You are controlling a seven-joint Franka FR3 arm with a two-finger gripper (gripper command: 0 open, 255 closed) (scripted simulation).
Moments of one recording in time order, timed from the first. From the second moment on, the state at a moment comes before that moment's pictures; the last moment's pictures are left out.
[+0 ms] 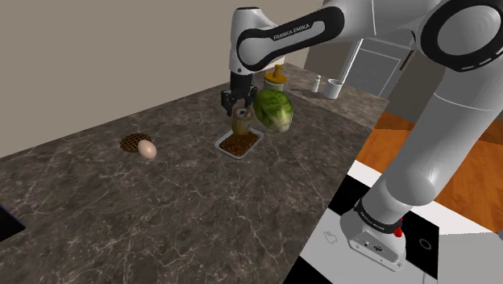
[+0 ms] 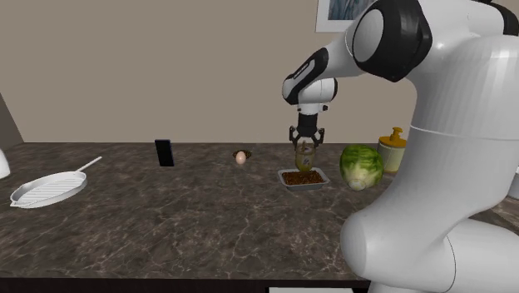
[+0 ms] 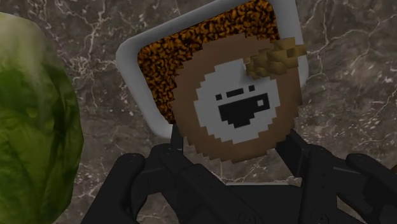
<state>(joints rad) -0.11 0.12 0.25 -1.97 -0.04 2.08 0.41</state>
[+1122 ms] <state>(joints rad) -0.11 0.15 0.25 -2.00 -0.05 2.13 0.42</state>
